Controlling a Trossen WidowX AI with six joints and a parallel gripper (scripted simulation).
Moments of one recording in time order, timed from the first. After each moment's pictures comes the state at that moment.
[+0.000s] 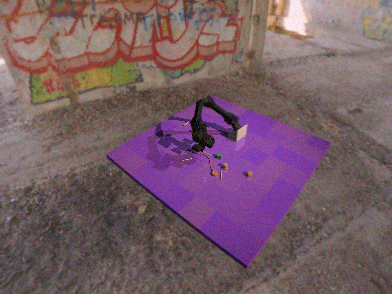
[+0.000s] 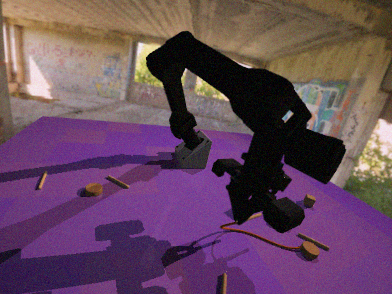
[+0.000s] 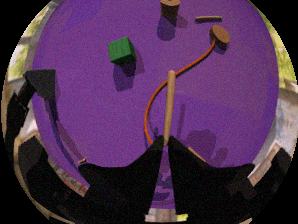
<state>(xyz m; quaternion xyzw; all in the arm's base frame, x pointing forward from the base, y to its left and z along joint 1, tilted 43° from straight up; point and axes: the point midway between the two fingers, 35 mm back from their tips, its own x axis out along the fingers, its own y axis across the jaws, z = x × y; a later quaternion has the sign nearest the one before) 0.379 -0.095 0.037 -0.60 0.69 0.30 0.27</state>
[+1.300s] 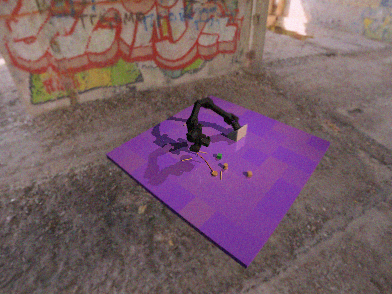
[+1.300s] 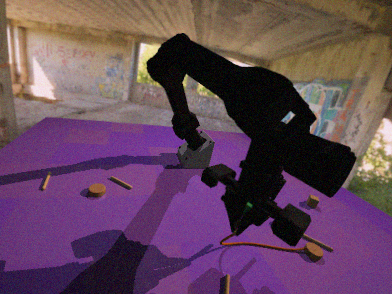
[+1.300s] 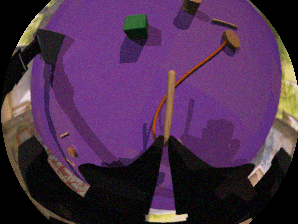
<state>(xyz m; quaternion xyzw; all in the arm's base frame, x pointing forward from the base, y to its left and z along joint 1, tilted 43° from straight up) 0.394 -0.118 0.054 -0.63 0.65 0.38 0.19</state>
